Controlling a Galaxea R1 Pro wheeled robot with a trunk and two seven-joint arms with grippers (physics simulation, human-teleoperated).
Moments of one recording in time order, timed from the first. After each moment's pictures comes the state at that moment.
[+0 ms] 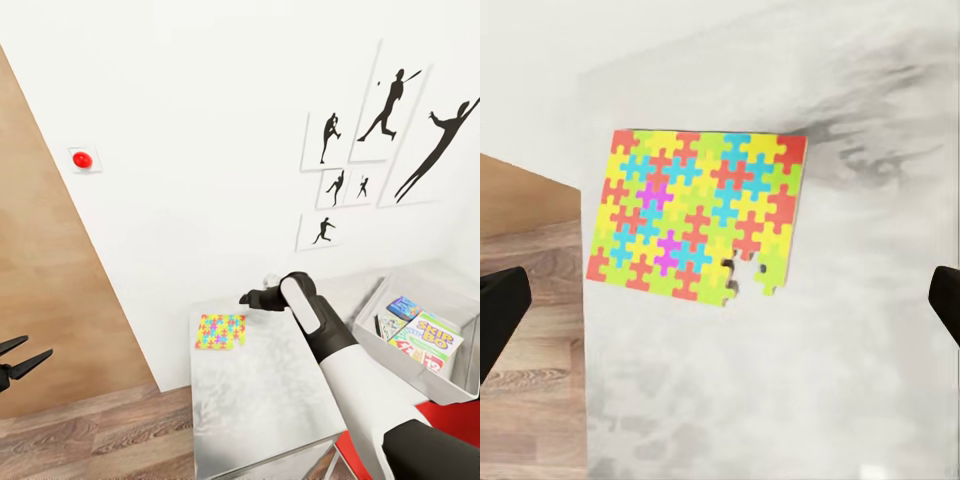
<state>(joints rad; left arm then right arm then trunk) -0.20 0.76 0.28 -0.99 1.03 0.97 -1.35 -0.91 0.13 0.27 -1.01 -0.75 1.05 -0.40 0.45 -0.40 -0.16</state>
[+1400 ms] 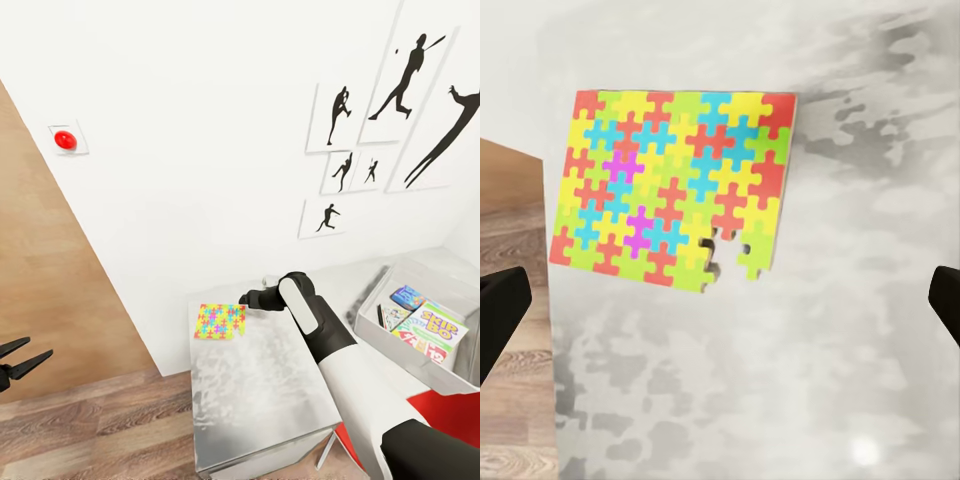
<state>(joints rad) -0.20 0.76 0.28 -0.99 1.01 0.94 -1.35 -0.91 0.14 0.28 -1.01 -0.73 1.05 -0.39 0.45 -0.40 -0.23</state>
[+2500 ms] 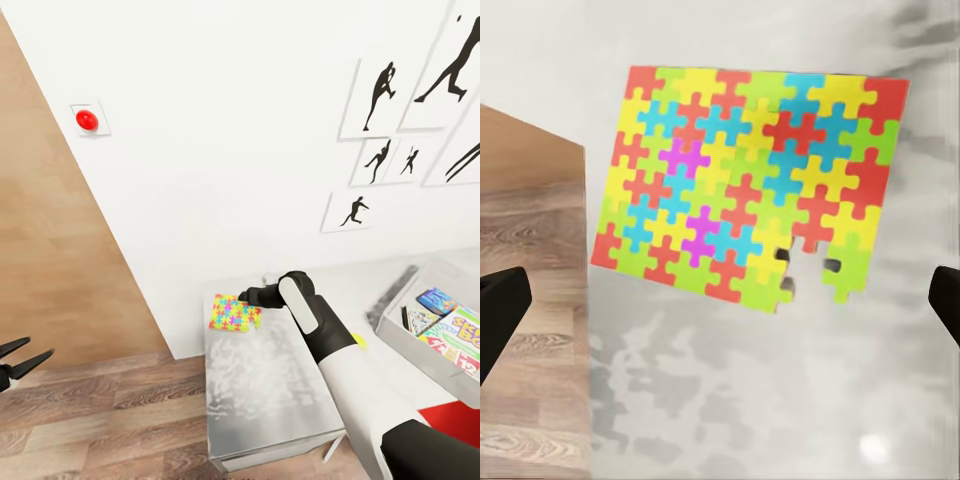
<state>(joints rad) -0.20 0.76 0.28 -0.99 1.01 0.93 -1.35 -0.91 0.14 0.28 -1.02 -0.73 1.01 -0.39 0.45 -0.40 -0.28</state>
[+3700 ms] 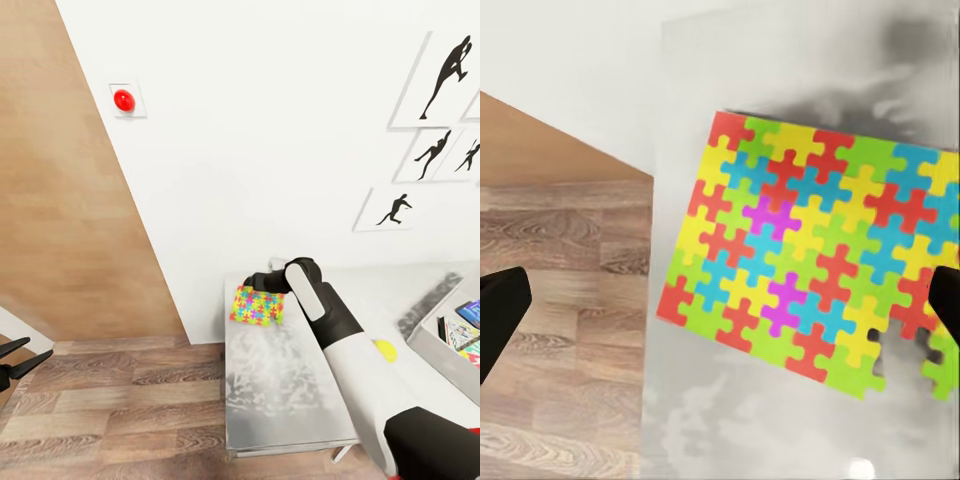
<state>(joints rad) -0.20 0.76 0.28 -0.99 1.01 0.93 -1.35 -0.97 0.12 0.27 -1.05 -0.72 1.02 -0.40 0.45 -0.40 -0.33</state>
